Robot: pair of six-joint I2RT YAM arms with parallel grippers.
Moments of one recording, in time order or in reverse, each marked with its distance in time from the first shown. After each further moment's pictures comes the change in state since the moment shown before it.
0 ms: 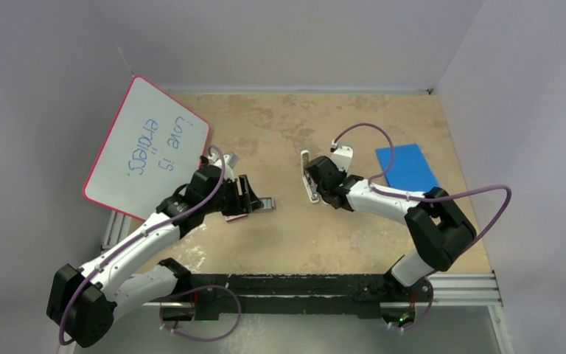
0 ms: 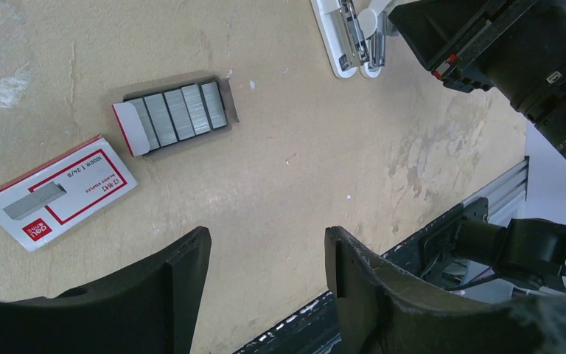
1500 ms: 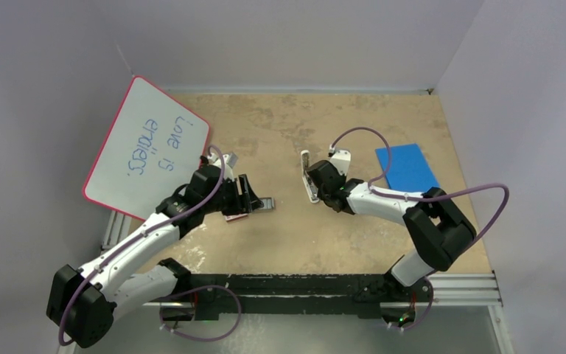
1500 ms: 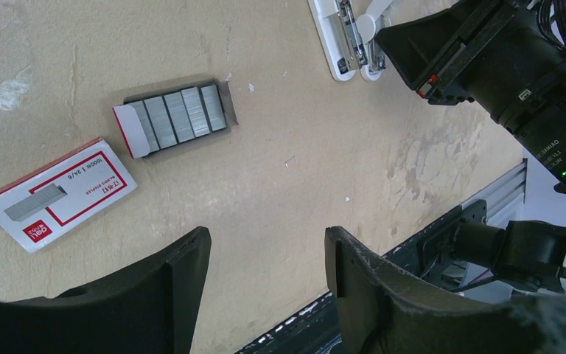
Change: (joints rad) left arm 0.000 -0.002 0.000 0.004 -0.004 -0.003; right arm 0.000 0.001 -0.053 0.031 -0.062 -0.055
